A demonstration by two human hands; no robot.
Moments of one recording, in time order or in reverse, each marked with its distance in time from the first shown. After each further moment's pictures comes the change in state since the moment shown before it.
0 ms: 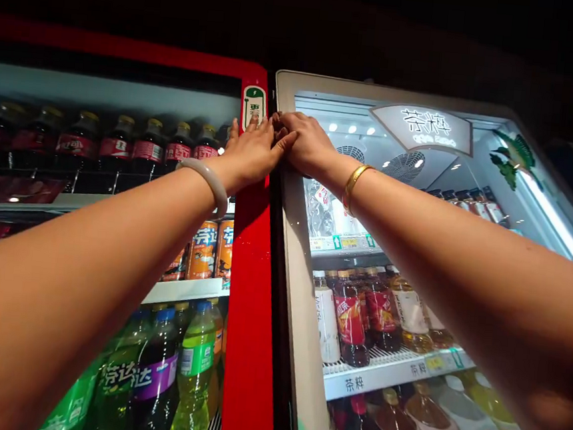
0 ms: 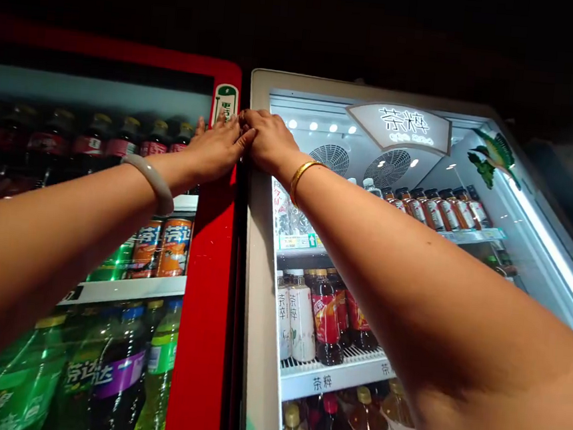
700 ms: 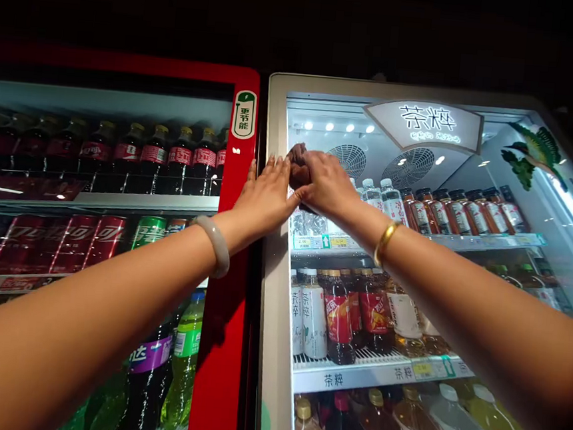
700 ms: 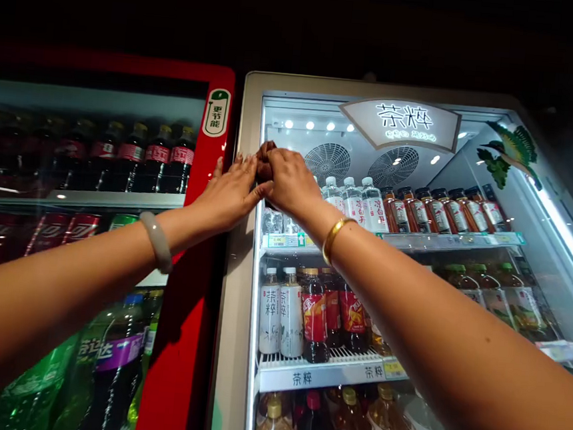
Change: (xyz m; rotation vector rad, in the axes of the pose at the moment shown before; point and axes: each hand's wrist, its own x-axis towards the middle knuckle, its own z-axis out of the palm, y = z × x) left_hand -0.061 0.076 0.035 0.056 -0.078 -0.026; right_hand -0.104 0.030 -0.012 0.033 0.044 0.037
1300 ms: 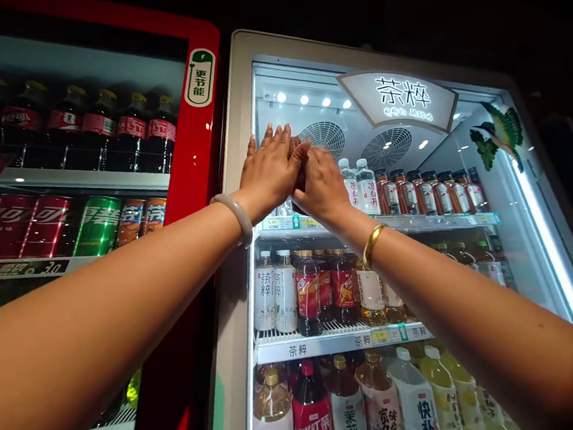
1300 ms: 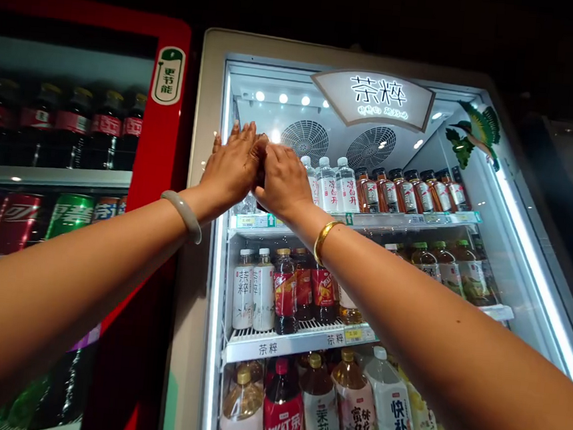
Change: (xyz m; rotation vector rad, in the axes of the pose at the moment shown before) left_hand 0.039 0.063 0.031 -0.261 0.219 -0.032; right_hand -0.050 0.047 -0.015 -0.091 0.049 -0.006
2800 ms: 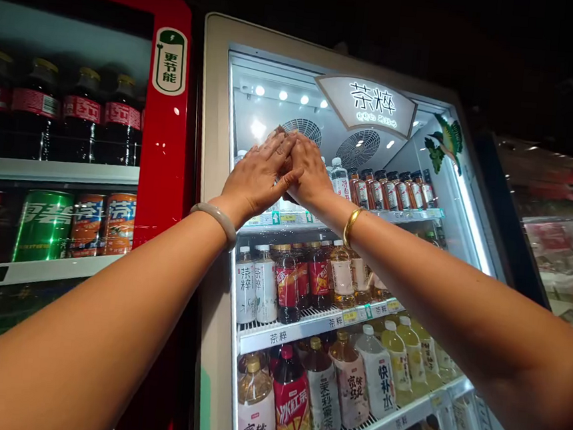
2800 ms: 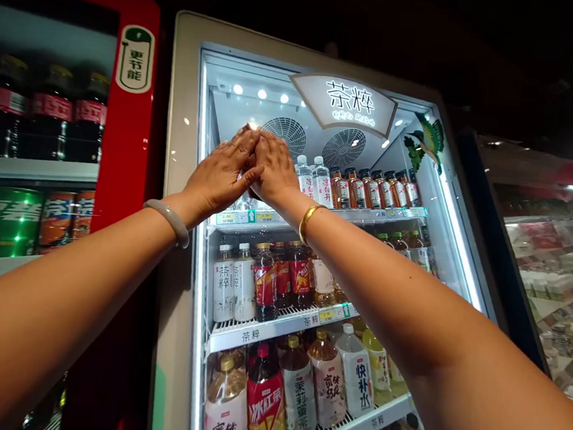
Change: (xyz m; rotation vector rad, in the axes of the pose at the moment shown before) left_hand -0.011 -0.006 0.010 -0.094 -0.046 0.324; right_hand 0.010 0.012 -0.001 -0.053 -0.207 0.175
